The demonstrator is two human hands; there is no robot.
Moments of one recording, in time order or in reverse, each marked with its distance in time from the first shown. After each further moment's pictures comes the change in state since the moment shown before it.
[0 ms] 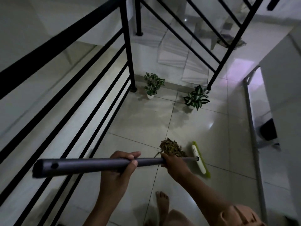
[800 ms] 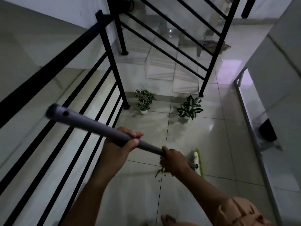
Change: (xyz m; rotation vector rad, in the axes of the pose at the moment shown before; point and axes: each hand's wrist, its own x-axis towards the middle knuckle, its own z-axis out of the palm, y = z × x) left_hand 0.133 0.070 0.070 0.157 -0.207 0.090; right_hand 0.055 0.022 -0.091 0.150 0.175 0.115
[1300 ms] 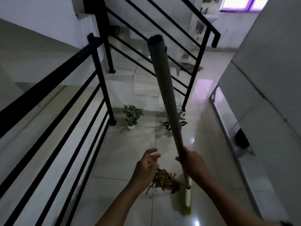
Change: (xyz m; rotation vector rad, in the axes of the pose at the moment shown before) left_hand -0.006 -0.064 0.024 0.159 -0.356 -0.150; right_hand -0.056 -0.016 -0.053 0.051 0.303 0.221
